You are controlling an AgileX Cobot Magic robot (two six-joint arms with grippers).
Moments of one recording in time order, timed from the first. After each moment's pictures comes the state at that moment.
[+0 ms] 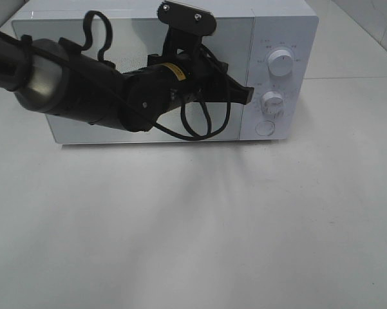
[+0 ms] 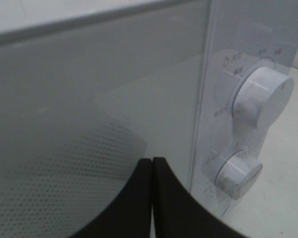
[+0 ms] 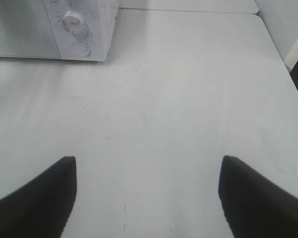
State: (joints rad) left arm -0.75 2.11 -1.31 -0.31 -0.47 0.26; right arm 0.09 0.00 -0.51 -0.08 1.04 0.05
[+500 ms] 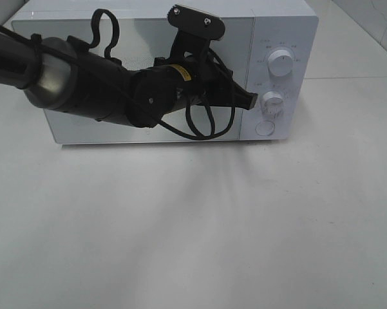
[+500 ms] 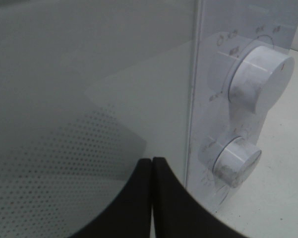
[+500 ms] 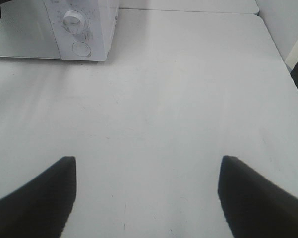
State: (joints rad) left arm -0.75 2.13 -1.34 -0.31 -0.40 0.29; right arm 0.09 0.00 -0.51 -0.08 1.04 0.05
